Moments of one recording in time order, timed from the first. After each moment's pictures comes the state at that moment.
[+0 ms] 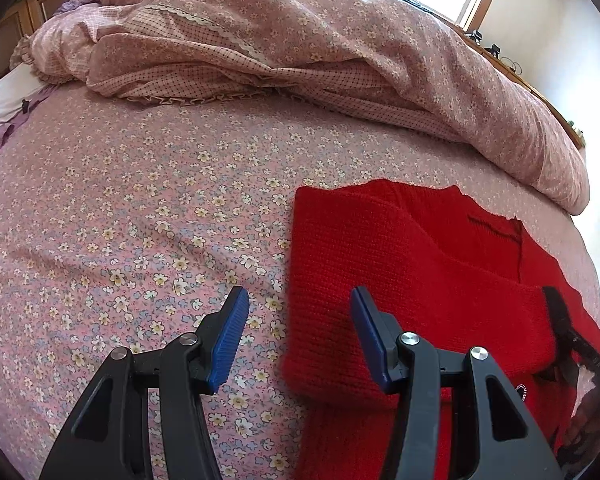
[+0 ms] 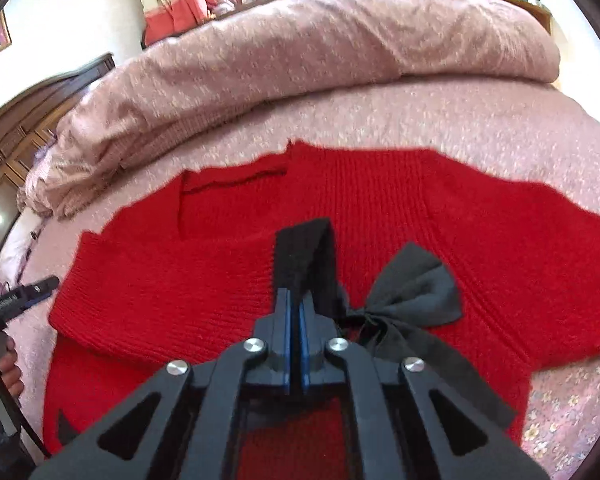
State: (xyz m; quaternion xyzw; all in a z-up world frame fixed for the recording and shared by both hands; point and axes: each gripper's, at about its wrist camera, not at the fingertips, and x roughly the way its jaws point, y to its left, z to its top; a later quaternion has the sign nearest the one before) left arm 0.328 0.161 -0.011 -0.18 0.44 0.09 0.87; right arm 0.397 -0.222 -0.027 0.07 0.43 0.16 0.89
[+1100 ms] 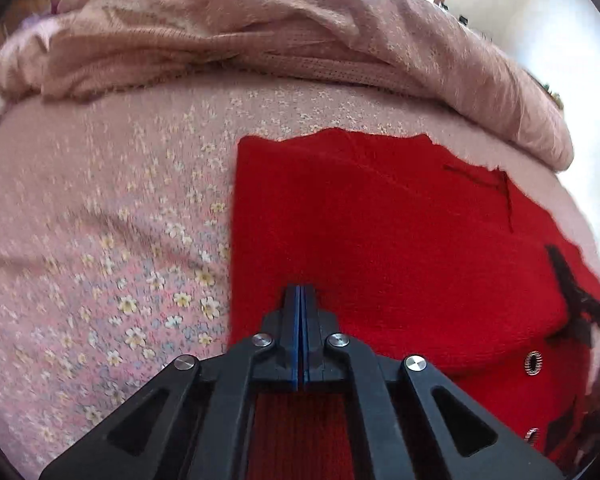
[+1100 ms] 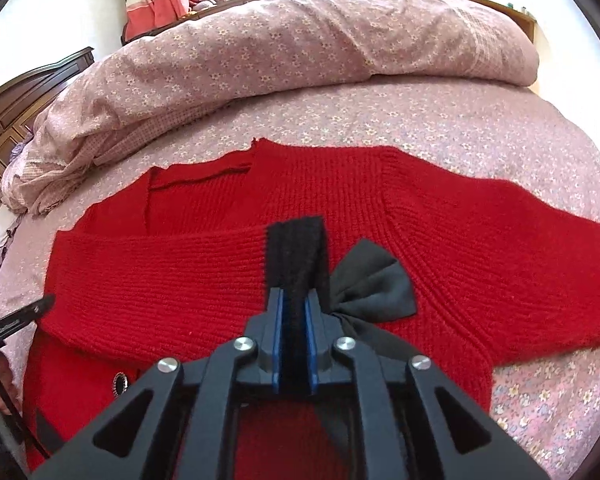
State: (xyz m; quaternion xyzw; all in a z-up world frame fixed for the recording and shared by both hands) left arm 0.345 0.115 -0.039 -0.13 0.46 0.04 0.88; right arm 0.395 -0.233 -0.030 0.04 0.44 0.12 0.89
